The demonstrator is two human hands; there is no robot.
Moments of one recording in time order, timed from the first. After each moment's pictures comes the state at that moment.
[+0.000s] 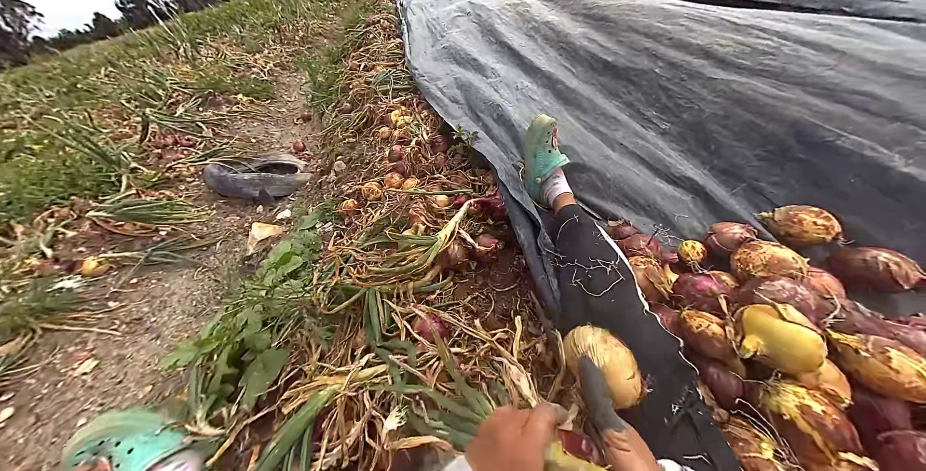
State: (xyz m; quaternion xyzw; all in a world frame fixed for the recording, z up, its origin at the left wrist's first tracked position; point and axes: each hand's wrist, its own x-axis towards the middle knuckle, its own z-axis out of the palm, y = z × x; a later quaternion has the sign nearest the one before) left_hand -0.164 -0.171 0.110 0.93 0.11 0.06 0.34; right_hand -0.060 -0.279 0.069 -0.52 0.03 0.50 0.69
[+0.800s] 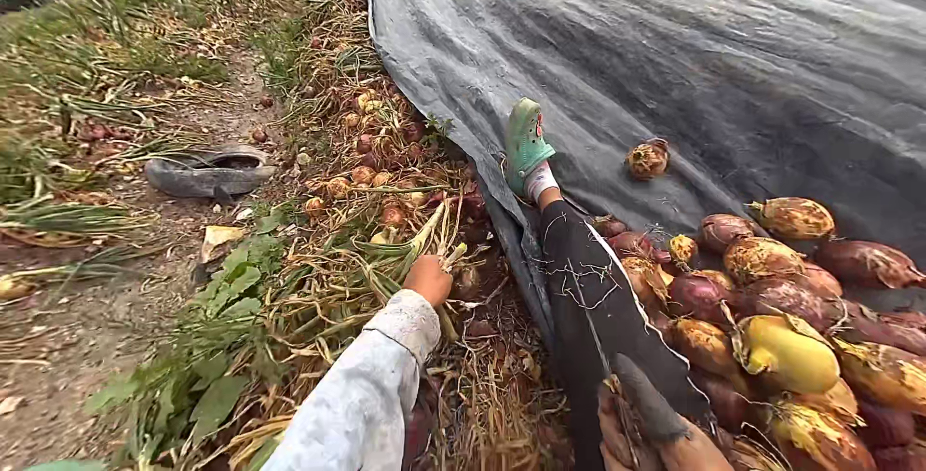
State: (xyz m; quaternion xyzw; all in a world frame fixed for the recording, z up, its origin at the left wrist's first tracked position) left_hand -0.042 0.032 0.055 0.83 0.48 -0.10 0.29; right_hand 0.004 -0.284 0.094 -0.49 -0.01 0.55 0.68
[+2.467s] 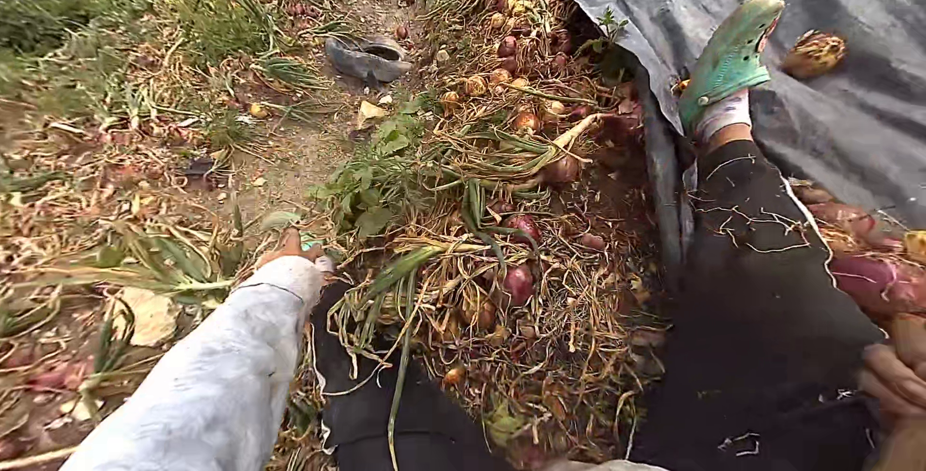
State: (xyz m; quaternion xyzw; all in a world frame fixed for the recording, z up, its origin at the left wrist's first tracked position) left_hand -0.479 0.080 0.064 0.63 0.77 -0.13 0.00; right_hand 0.005 -0.292 0.109 -0.52 -0.08 0.34 0.78
